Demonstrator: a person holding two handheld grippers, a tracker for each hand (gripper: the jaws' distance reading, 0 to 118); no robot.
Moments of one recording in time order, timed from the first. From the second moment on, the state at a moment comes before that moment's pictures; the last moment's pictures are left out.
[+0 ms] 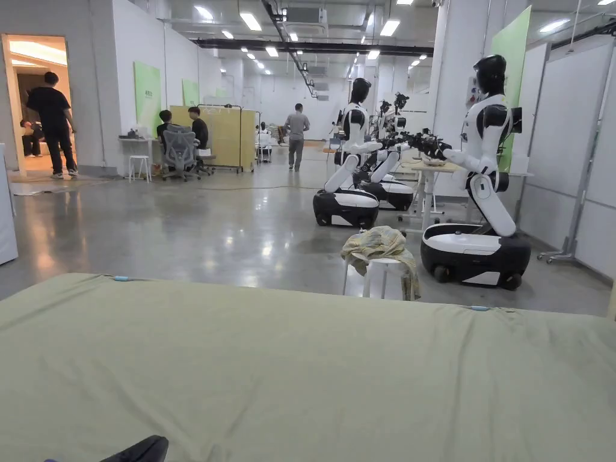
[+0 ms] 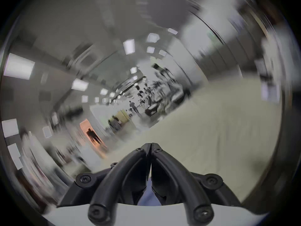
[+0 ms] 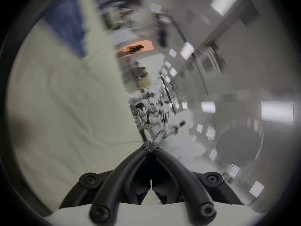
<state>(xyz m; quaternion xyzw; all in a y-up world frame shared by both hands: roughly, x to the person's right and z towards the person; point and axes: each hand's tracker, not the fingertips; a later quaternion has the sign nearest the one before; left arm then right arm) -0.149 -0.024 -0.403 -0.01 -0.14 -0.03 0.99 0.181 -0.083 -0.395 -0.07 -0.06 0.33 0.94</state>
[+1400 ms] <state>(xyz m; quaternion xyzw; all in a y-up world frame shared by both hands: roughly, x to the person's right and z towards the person) -0.367 -0.177 -0.600 -0.42 -0.01 0.11 0.90 0.097 -0.113 -0.457 -0.16 0.14 0.04 0.98</state>
